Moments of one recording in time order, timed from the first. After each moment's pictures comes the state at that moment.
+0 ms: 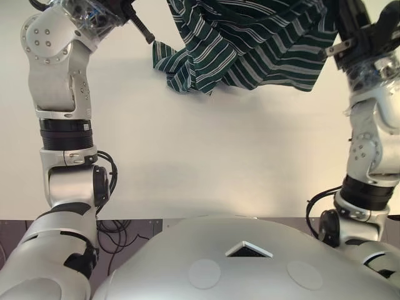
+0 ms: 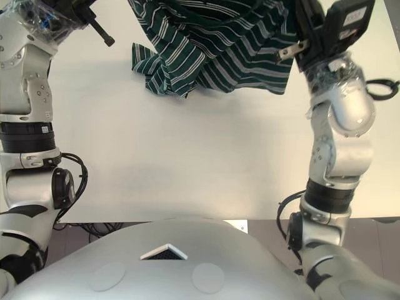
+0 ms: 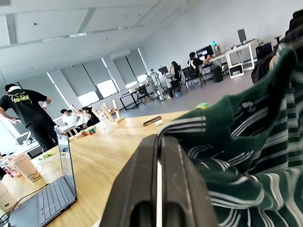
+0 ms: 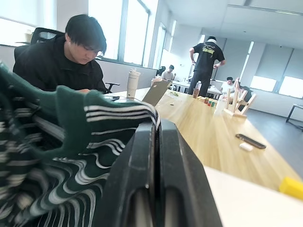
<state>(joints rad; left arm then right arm) -0.57 0.48 0.04 0.18 -0.27 0.02 -0.83 -0.25 -0.41 -0.16 -0.37 0.29 0.35 0.37</state>
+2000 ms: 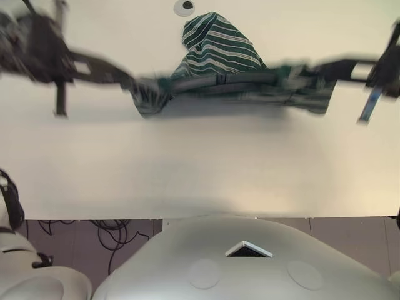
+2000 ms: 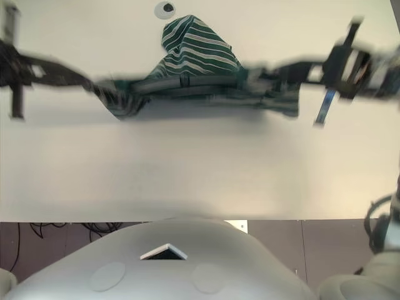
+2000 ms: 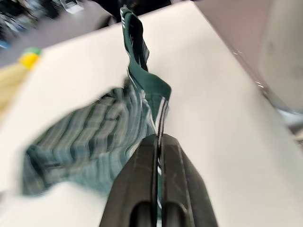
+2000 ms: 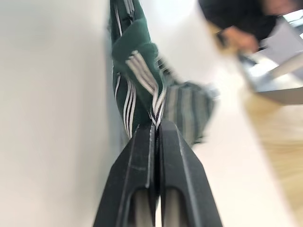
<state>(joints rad) -0.29 1.07 -0.08 -0.16 -0.56 0.13 -1.60 0.00 -1.00 -0.15 -0.43 0.31 0.12 1.27</state>
